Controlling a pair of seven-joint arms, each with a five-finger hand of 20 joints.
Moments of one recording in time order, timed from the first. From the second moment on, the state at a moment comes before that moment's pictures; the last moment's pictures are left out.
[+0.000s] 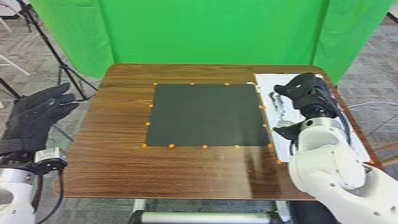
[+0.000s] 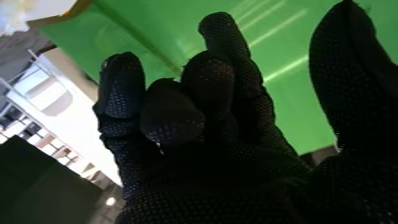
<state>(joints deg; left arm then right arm) 139.6 -42.3 -112.5 -125.2 41.4 18.2 19.4 -83.6 -38.8 58.3 -124.4 -119.8 22.3 57.4</state>
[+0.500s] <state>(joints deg) 142.5 -42.3 -113.9 -125.7 40.3 19.1 21.4 -100.1 -36.8 73.3 -129.5 -118.7 10.6 60.2</state>
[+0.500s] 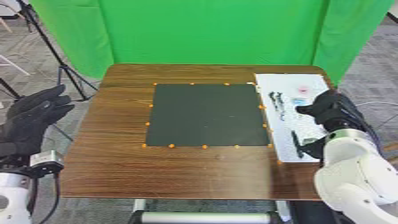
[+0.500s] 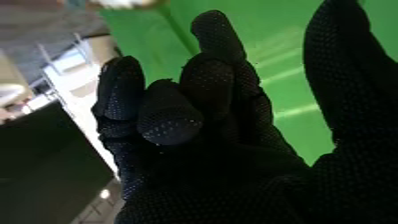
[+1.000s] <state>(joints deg) 142.0 -43.1 -112.6 -125.9 40.0 19.2 22.0 -98.4 -38.4 62.9 -124.6 -119.4 14.1 63.3</state>
